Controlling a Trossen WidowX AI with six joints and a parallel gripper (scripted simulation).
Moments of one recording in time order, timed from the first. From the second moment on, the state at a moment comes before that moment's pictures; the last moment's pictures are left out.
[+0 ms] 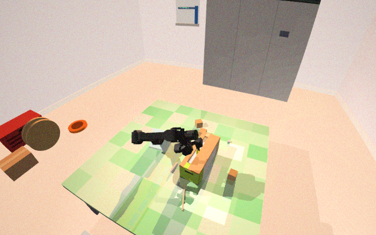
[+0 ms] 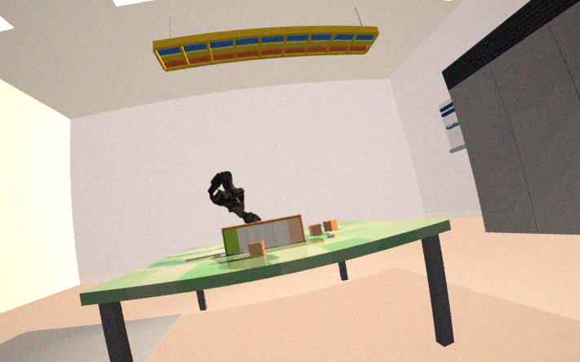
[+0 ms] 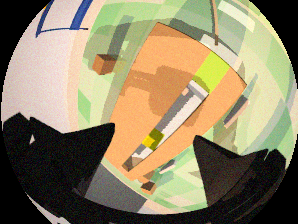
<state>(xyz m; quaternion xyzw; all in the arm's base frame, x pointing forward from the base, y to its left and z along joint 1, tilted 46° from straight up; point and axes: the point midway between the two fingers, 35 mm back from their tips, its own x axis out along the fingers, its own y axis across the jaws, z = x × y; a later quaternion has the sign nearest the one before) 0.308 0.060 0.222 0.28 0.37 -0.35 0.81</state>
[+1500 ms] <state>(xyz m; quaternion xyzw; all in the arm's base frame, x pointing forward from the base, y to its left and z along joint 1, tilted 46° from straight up) 0.282 0.065 0.126 0.42 0.35 -0.54 0.64</state>
